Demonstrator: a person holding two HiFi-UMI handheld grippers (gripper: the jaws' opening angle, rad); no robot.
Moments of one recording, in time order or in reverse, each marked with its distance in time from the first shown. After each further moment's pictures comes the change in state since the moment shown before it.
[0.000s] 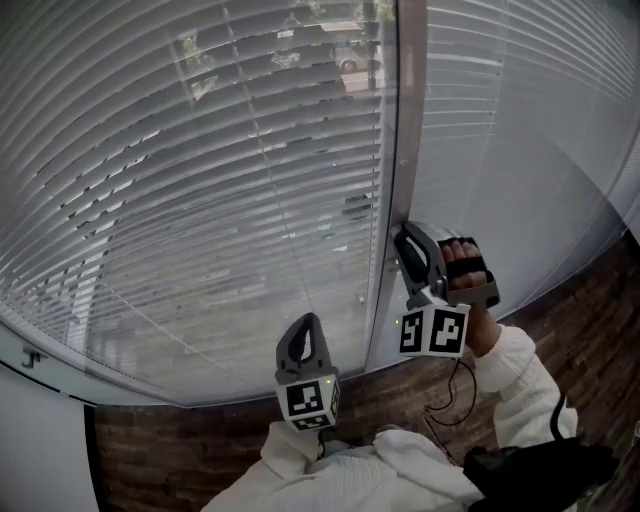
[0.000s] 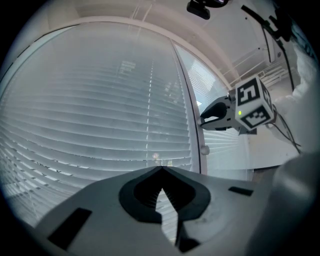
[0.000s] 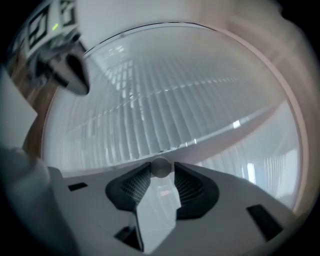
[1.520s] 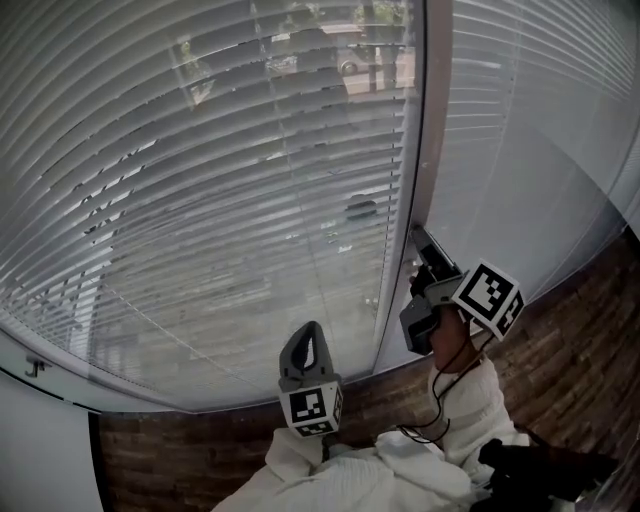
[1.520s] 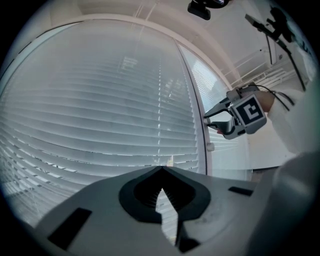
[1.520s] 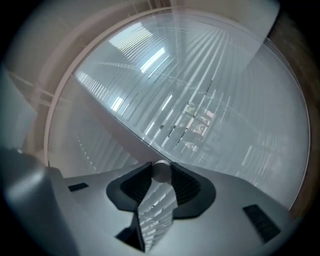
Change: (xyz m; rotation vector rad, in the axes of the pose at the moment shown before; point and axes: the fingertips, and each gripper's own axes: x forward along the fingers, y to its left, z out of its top) left arm -0.012 0.033 -0.008 -0.009 0.006 -0.007; right arm 0.004 -0.014 -0.015 2.235 -0.227 0.129
